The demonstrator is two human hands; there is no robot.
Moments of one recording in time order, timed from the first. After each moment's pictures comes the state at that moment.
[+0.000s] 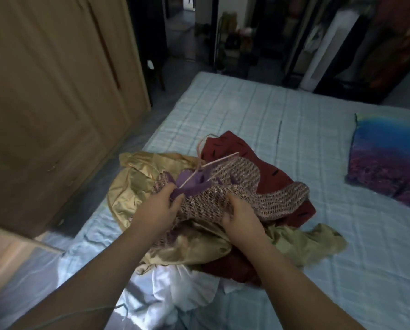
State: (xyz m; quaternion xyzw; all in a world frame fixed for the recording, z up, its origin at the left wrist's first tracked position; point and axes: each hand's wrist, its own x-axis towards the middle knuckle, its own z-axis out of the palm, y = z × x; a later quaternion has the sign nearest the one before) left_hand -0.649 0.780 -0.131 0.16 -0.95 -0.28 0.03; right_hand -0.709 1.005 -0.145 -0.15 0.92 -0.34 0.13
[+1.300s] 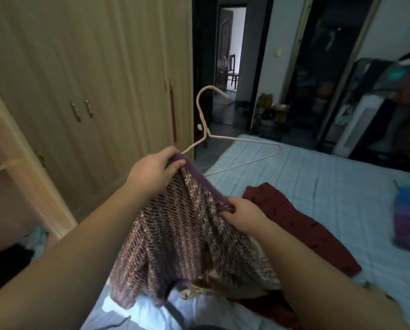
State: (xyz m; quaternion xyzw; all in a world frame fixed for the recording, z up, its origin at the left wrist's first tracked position) left_hand -0.524 0.658 0.064 0.13 -0.94 -0.19 0.24; right_hand -0.652 0.885 -0.043 -0.33 0.90 -0.27 0.12
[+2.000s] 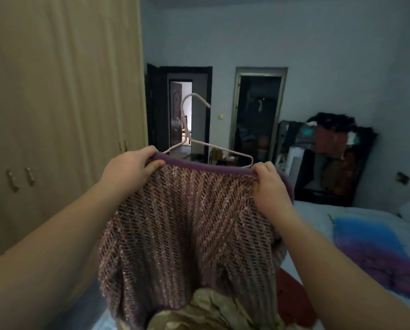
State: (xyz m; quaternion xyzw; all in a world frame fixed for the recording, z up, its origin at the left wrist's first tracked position) left_hand -0.587 0.688 0.215 0.06 -0.95 -0.12 0.29; right_hand -0.710 0.998 0.153 -0.25 0.86 -0.32 -0.30
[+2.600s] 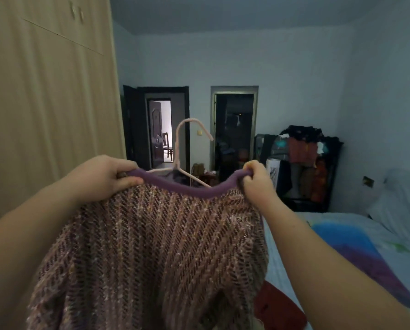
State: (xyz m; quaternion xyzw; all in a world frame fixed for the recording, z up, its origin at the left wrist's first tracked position) left_hand -0.568 0.699 0.275 -0.09 -0.96 -0.14 0.22; right_hand -0.719 1.037 0.215 -0.16 0.82 -0.52 -0.21
